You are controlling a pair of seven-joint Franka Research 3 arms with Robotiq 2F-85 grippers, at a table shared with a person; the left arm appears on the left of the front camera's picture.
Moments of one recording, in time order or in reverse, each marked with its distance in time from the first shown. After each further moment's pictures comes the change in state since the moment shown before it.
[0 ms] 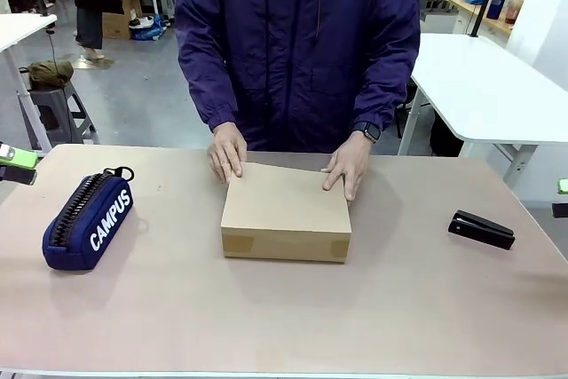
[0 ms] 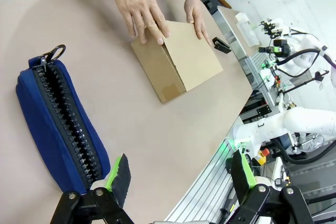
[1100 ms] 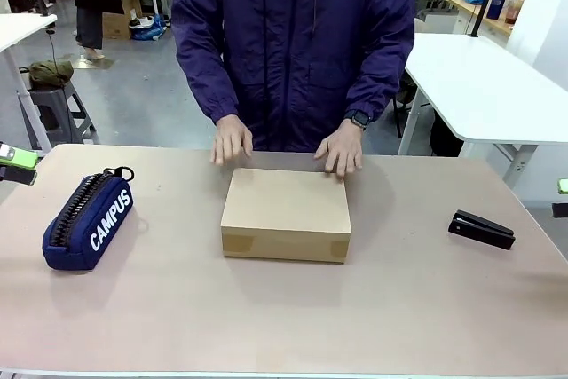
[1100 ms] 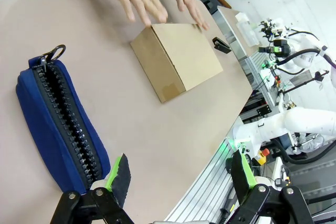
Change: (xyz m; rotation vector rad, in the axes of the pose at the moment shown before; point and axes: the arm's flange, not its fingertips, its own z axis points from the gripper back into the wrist) left arm 0.000 0.000 0.000 0.000 0.000 0.000; right arm 0.000 0.000 0.000 0.000 0.000 0.000
